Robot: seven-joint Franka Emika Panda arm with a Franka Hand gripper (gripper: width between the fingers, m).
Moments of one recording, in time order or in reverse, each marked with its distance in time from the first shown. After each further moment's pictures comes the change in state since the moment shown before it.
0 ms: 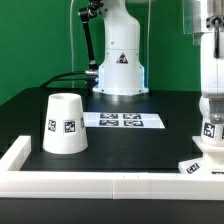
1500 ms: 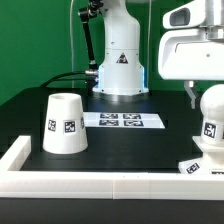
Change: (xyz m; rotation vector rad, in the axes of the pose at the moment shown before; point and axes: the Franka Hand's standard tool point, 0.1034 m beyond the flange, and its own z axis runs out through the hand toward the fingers) arm -0.009 0.000 -0.009 0.003 0.054 -1.490
